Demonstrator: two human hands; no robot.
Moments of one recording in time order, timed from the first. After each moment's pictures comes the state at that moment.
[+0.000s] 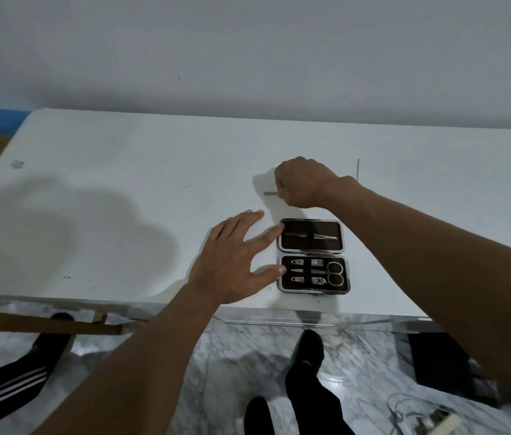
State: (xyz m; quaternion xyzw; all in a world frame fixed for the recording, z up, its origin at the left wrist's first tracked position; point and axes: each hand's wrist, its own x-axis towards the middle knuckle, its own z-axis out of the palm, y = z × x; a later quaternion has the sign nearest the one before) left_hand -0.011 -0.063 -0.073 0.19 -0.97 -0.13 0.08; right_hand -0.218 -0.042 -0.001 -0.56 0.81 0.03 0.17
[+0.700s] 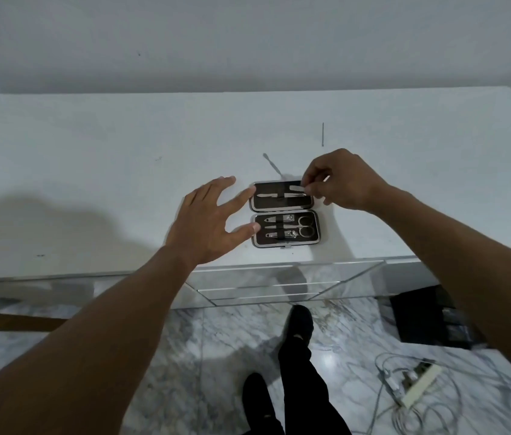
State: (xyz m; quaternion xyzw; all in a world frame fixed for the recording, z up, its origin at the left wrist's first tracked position) left_hand -0.010 -0.063 -0.076 0.19 -0.97 -0.10 0.08; right_hand -0.220 0.093 0.012 -0.40 0.84 -0.24 0.26
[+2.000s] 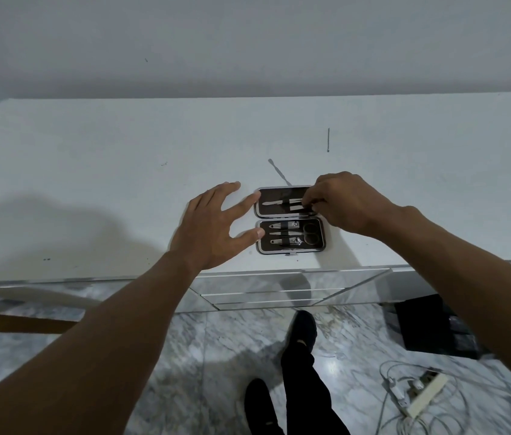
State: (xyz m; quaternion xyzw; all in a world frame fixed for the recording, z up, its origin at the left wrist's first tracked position) left_hand -0.009 -0.062 -0.075 0.19 -0.97 -0.12 0.09; right_hand -0.205 0.102 0.009 -0.55 0.82 -0.05 0.15
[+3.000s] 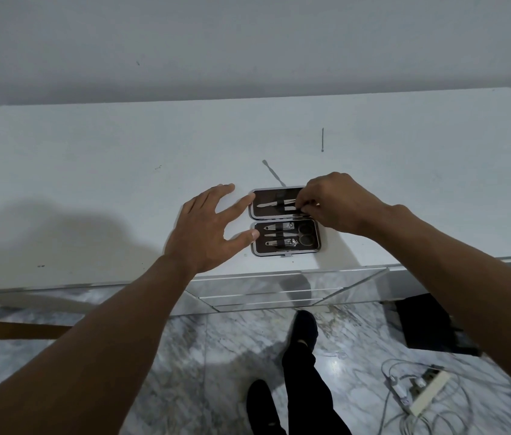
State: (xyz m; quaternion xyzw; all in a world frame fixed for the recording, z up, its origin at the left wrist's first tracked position) left_hand -0.009 -0.062 -0.075 0.19 -0.97 -0.12 0.09; right_hand -0.207 0.099 0.005 -0.57 0.80 -0.05 0.14
